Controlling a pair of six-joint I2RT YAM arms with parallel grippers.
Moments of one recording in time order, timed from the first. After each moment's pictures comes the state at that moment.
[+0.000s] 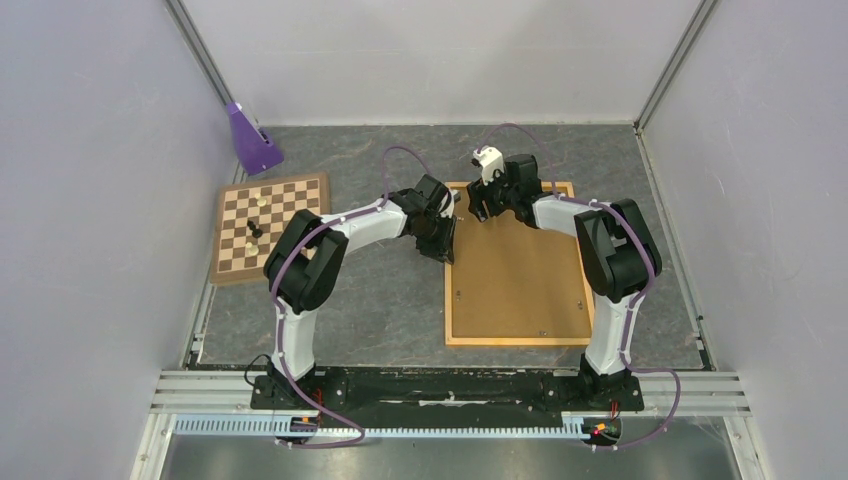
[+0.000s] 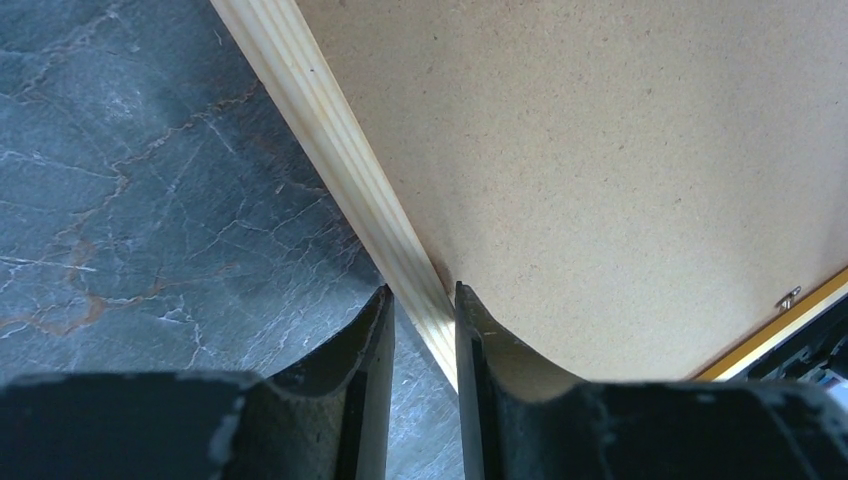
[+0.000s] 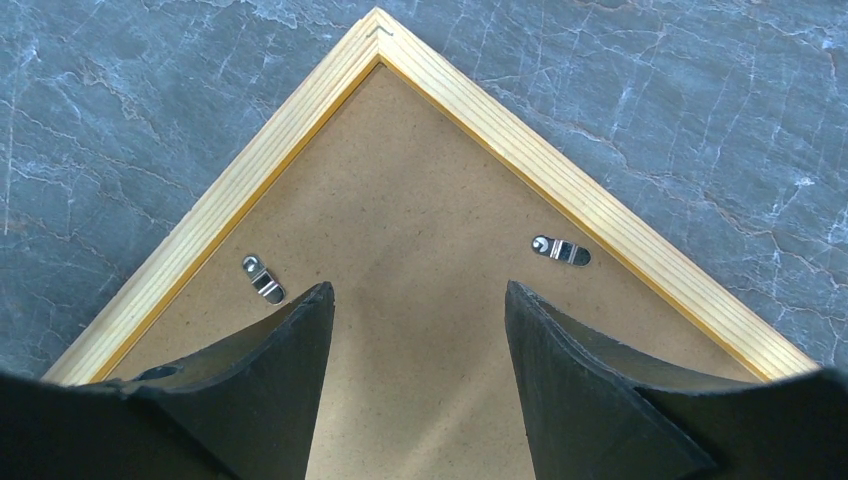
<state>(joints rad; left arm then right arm) -0.67 2.01 1.38 -0.46 0.28 -0.38 0.32 1.98 1.17 0.16 -0.30 -0.23</state>
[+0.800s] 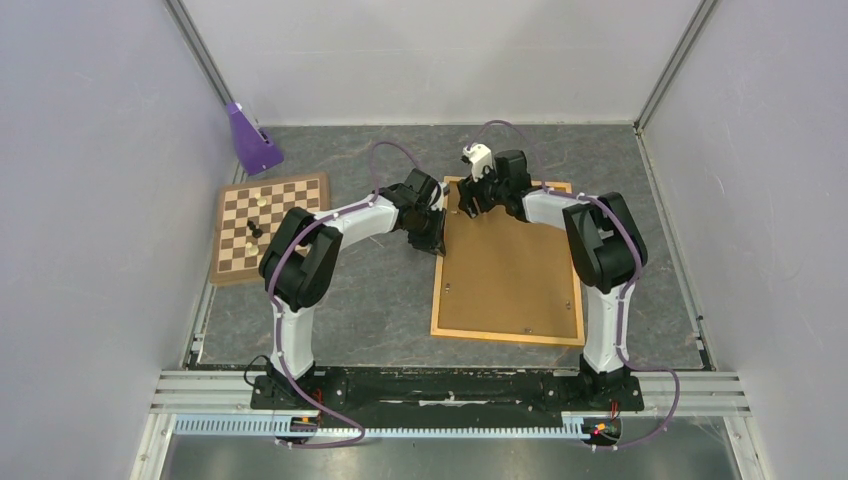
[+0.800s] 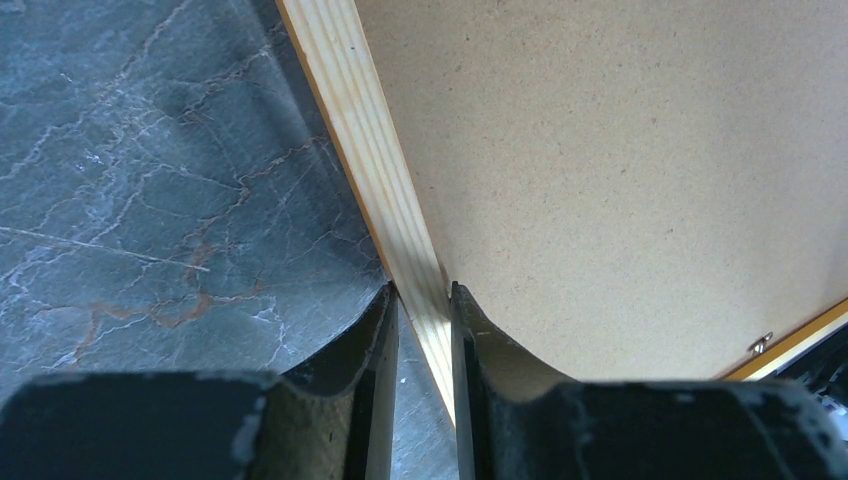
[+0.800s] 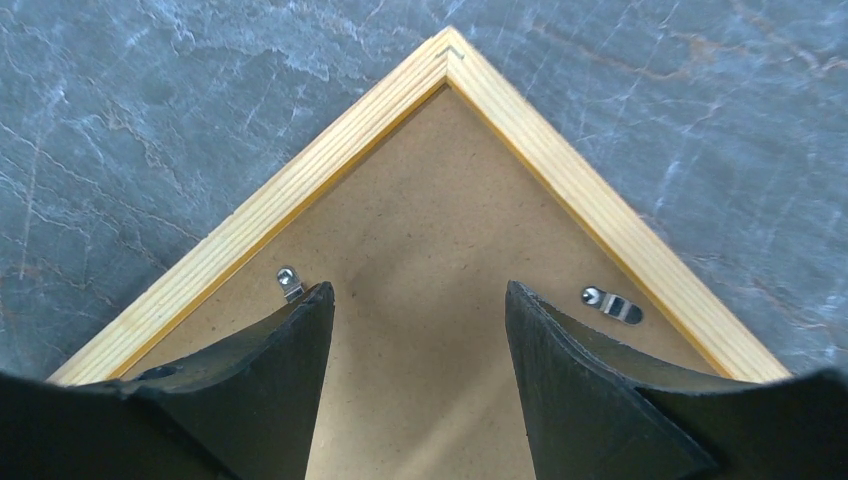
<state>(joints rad) -0.60 2.01 1.37 -0.45 0.27 -0.37 0.34 2.06 1.28 0.16 -0.34 -0.23</state>
